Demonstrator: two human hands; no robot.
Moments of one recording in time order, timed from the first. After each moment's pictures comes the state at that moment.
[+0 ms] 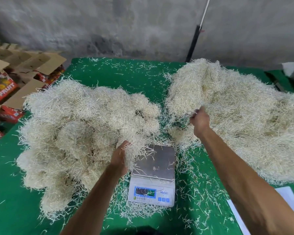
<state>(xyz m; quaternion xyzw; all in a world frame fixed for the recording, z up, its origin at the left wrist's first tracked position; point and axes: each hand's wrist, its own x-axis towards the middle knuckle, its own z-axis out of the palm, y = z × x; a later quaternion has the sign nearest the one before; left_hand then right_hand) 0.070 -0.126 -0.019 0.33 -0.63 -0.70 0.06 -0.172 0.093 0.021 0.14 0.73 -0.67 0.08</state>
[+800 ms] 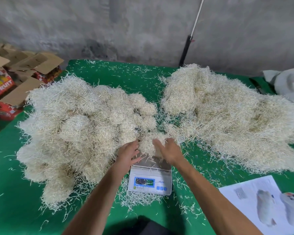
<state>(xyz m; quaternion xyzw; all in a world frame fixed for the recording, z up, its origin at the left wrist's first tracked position) 0.075 -0.119 -0.048 0.34 -0.51 -0.79 -0.01 -0.008 0.067 -0.033 -0.07 0.91 -0.36 0.20</state>
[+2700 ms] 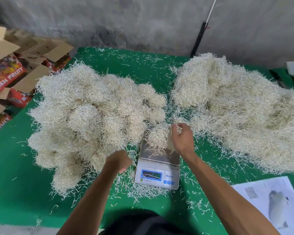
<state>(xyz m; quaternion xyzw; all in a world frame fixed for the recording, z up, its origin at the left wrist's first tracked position) 0.118 -0.171 -0.078 0.27 -0.90 -0.25 -0.24 -0.038 0.054 -0.050 -0.07 0.91 -0.41 -0.02</state>
